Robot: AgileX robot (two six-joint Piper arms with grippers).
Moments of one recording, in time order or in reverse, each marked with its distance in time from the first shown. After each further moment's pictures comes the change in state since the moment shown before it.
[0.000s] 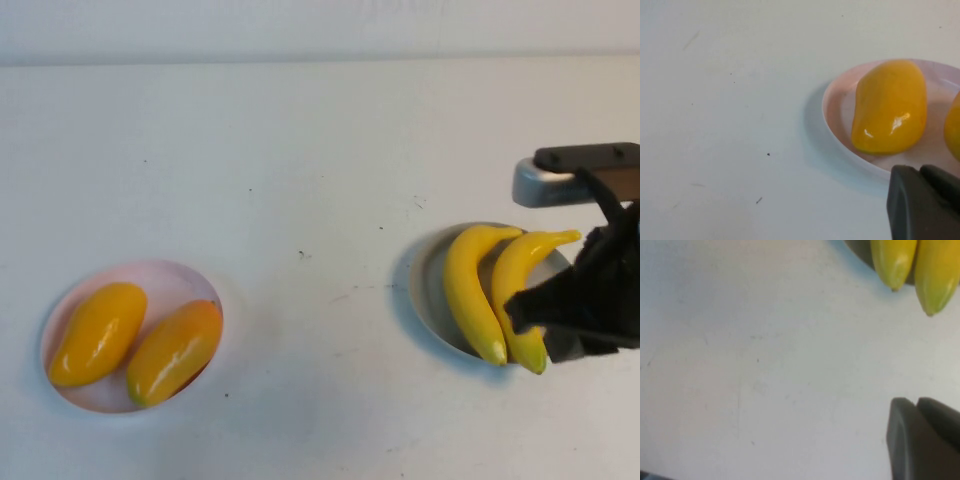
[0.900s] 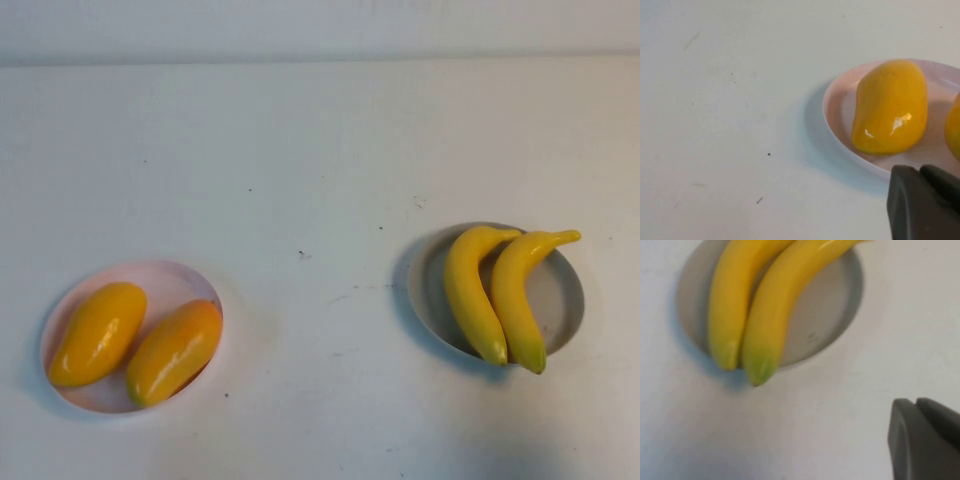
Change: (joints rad) right arm -0.242 -0.626 0.778 -0.214 -0.750 -0.079; left arm 0.000 0.000 0.000 0.000 0.000 0.000
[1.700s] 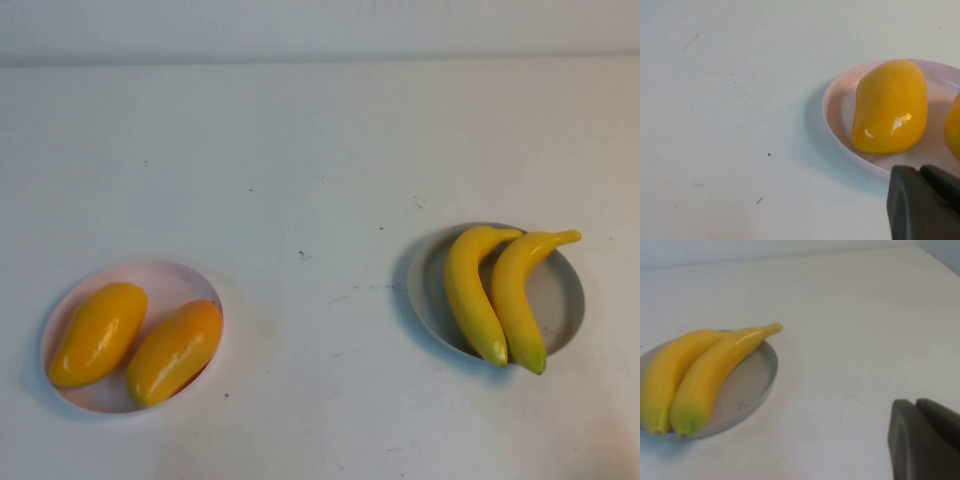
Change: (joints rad) right arm -0.280 -0.733 0.426 -0.002 -0.166 -0.002; left arm 0.000 0.000 0.000 0.000 0.000 0.000
